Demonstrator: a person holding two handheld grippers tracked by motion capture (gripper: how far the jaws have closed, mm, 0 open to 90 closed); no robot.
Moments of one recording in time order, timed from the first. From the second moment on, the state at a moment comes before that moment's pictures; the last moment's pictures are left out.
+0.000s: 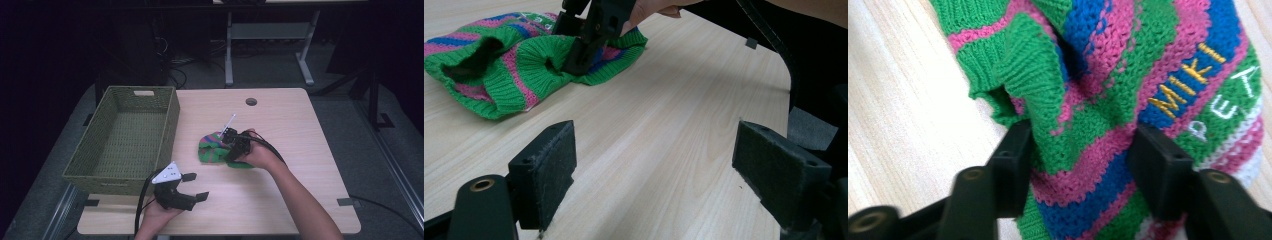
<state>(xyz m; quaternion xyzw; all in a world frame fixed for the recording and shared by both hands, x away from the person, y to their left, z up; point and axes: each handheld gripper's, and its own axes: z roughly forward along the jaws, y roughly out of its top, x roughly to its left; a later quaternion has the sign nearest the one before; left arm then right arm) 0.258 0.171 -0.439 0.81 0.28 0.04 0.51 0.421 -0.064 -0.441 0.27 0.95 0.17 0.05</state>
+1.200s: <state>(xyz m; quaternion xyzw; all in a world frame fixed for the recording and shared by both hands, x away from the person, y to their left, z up) 0.257 0.174 -0.439 0.80 0.29 0.04 0.52 0.418 -0.099 -0.398 0.33 0.90 0.27 0.02</state>
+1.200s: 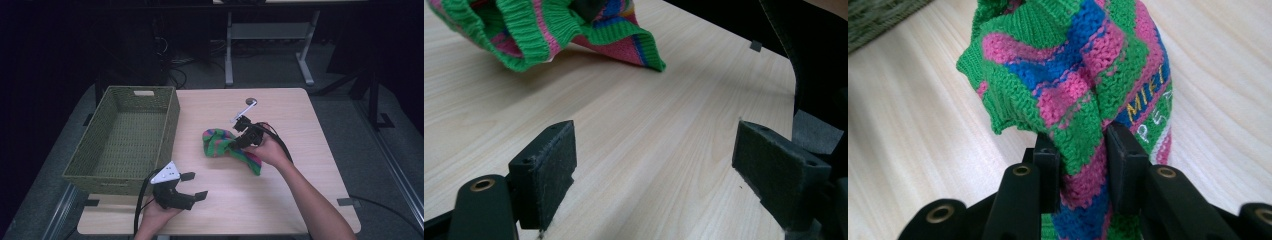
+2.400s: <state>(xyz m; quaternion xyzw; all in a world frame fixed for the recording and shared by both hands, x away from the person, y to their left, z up) 0.251 0.179 -0.434 0.79 0.29 0.06 0.53 0.322 -0.141 -0.333 0.29 0.89 0.34 0.03</state>
